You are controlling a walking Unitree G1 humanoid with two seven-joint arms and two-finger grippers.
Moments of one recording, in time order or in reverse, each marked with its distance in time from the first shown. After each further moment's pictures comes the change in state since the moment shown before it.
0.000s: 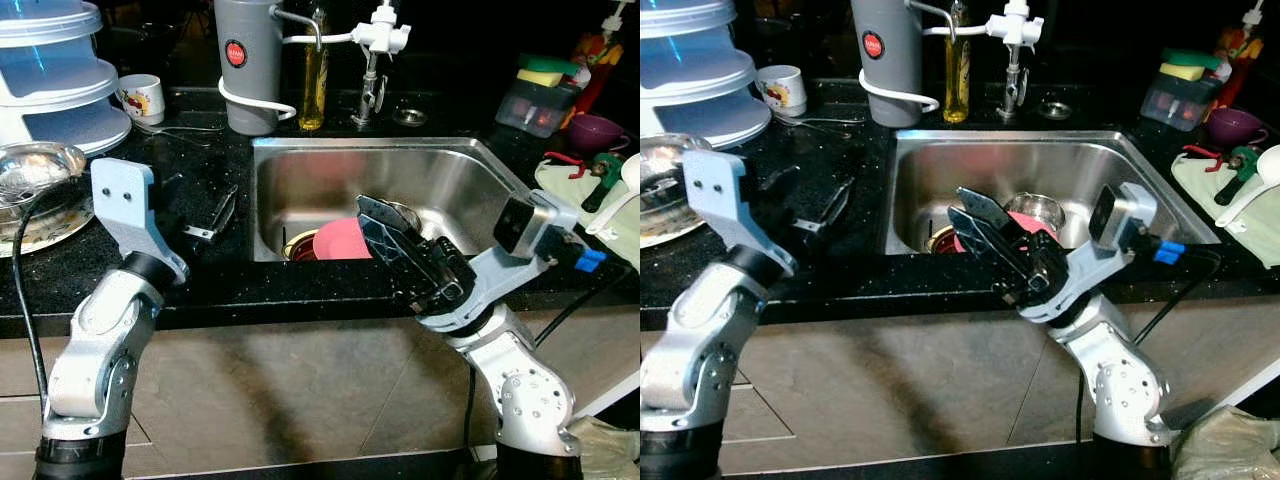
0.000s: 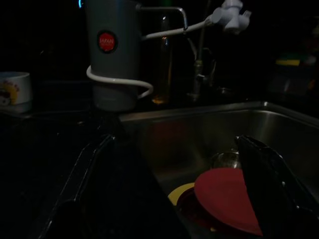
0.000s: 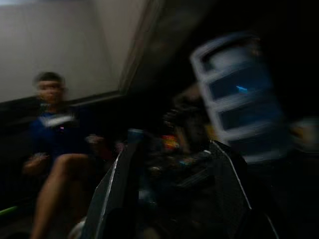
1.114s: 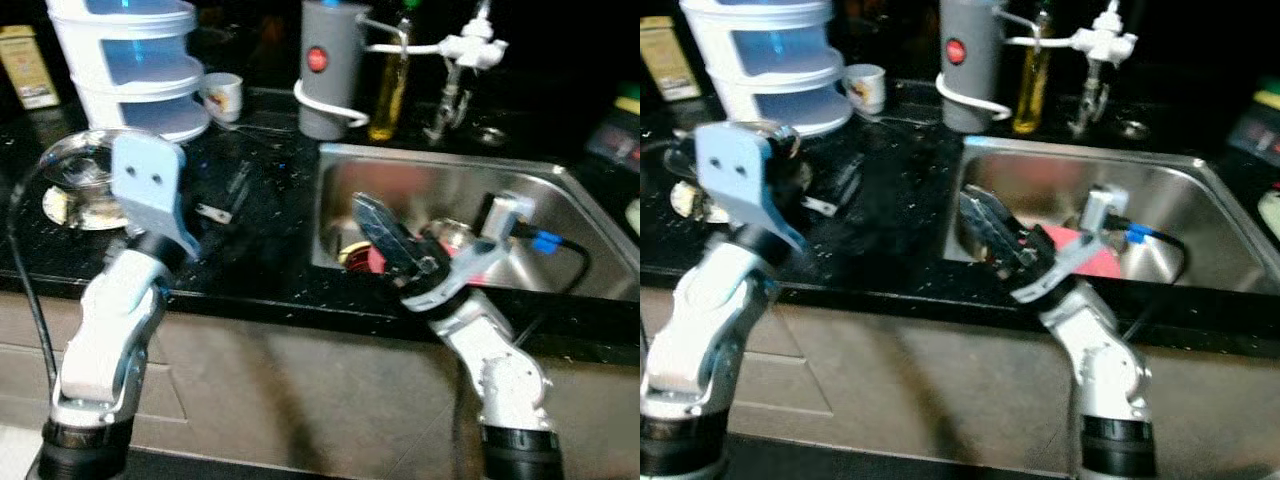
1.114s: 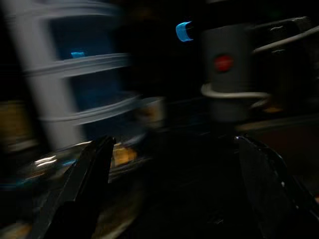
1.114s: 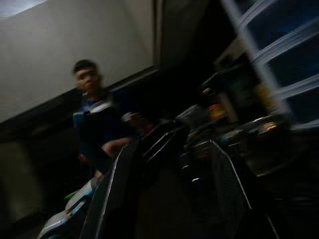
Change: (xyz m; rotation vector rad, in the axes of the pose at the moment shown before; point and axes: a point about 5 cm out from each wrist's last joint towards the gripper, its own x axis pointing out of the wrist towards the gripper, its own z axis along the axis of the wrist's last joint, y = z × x) left arm 0.016 -0.015 0.028 0.233 -0.090 0.023; right arm 0.004 -0.020 -0.009 0.068 -0.010 -0.094
